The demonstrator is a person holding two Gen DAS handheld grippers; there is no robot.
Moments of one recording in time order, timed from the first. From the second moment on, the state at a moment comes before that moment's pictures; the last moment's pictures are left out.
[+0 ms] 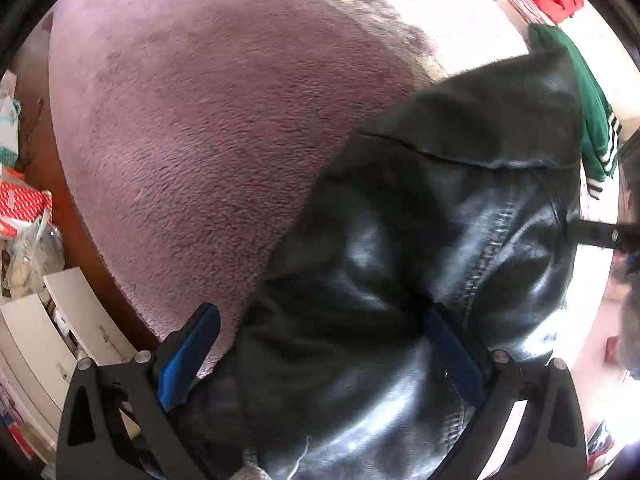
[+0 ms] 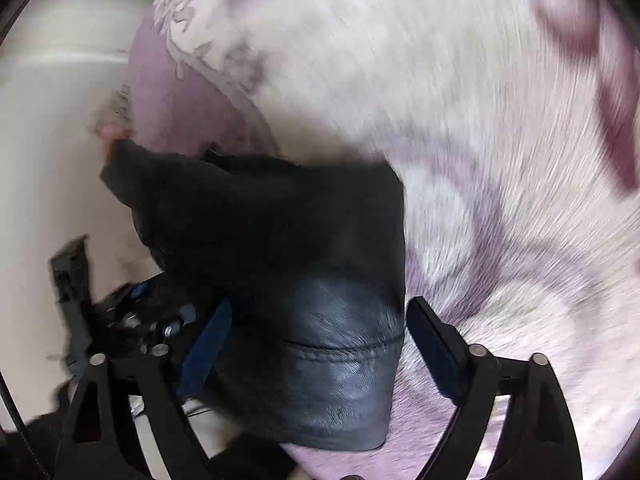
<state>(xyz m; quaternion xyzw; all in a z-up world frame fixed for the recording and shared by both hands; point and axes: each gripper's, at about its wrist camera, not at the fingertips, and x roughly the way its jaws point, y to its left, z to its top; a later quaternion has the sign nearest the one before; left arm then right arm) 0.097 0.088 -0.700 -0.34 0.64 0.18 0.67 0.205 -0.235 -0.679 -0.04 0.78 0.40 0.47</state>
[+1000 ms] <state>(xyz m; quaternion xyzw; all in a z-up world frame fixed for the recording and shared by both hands) 0.162 0.005 -0.671 -0.18 0.63 0.21 0.73 0.093 -0.499 -0.627 0.33 0.76 0.12 0.55</state>
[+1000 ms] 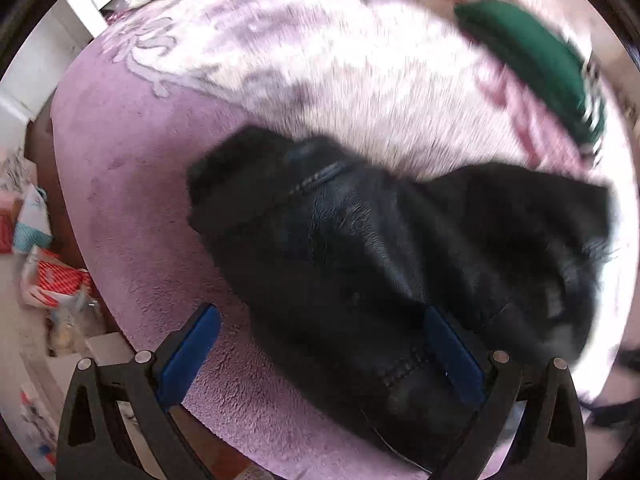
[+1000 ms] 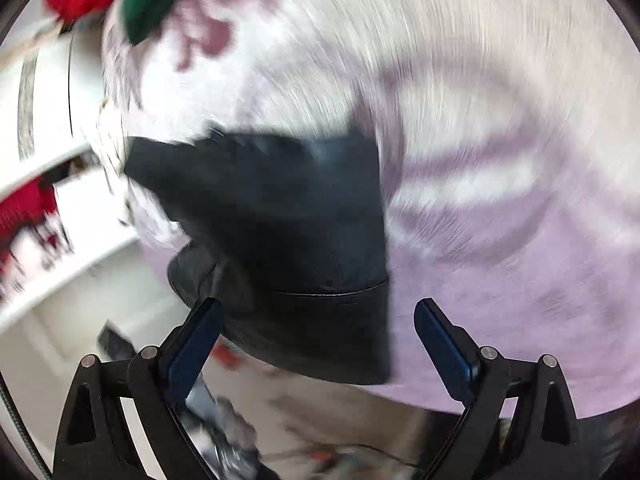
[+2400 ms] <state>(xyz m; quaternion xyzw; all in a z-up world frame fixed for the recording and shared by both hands) 0.103 0.115 -0.713 -0.58 0.45 0.13 0.67 0.119 -0.519 -0.658 0.30 0.75 0.19 0.56</state>
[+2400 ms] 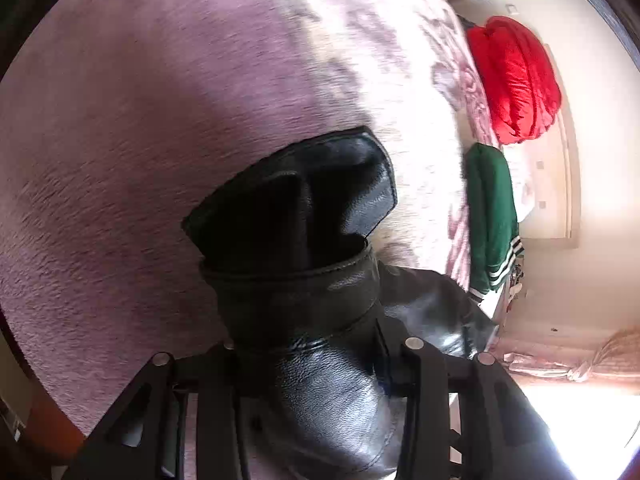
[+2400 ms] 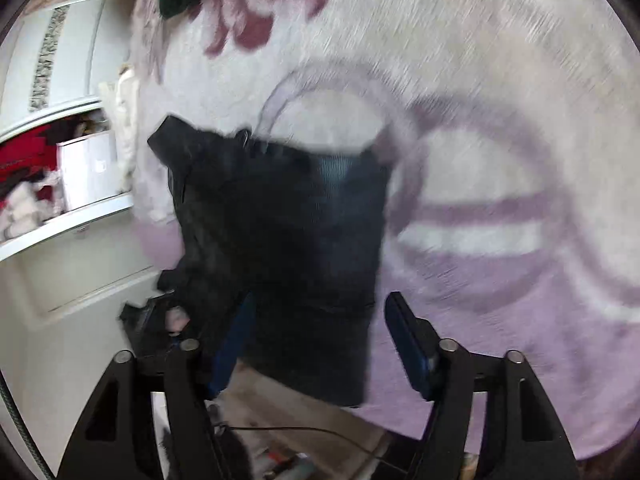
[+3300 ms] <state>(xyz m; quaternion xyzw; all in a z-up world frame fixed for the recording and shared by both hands) 0.087 0.094 -0.759 -0.67 0.44 0.02 0.59 0.122 -0.421 -0.778 0.41 0.72 0.32 0.46</state>
